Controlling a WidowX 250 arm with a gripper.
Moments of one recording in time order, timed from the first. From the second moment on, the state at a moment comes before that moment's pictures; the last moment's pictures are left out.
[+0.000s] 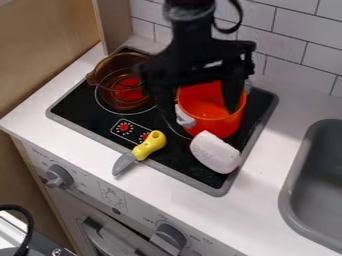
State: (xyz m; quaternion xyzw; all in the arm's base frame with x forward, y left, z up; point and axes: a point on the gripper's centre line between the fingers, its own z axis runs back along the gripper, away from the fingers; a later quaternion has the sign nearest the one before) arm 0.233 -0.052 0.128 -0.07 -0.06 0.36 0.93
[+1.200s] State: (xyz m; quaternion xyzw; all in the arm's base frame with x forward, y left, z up) arm 0.240 -0.072 0.084 -0.06 -0.15 0.48 0.86
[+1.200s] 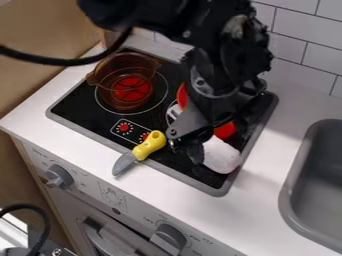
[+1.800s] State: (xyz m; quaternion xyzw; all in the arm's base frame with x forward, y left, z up) arm 0.250 -0.069 0.055 -0.06 -0.19 0.48 0.85
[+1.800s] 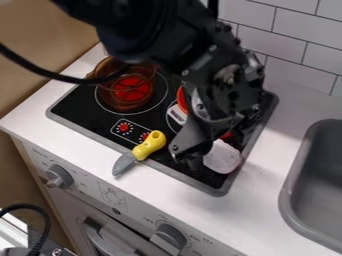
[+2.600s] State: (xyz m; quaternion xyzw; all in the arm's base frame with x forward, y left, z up) arm 0.256 -0.064 0.037 -0.08 -0.22 0.47 0.85
